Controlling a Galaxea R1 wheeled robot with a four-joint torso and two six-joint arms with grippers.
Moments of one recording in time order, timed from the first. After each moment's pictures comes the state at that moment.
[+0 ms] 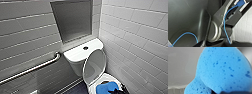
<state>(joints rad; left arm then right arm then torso) 1.67 2.65 -2.13 1.07 -0.32 -0.95 -0.73 2.37 -1.55 0.73 0.17 -0.07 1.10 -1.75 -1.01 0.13</state>
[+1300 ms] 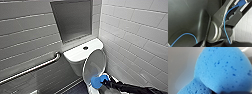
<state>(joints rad) 1.67 2.67 -2.14 1.07 -0.32 -0.95 -0.61 2.83 -2.30 0.83 -0.08 -0.08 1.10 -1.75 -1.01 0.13</state>
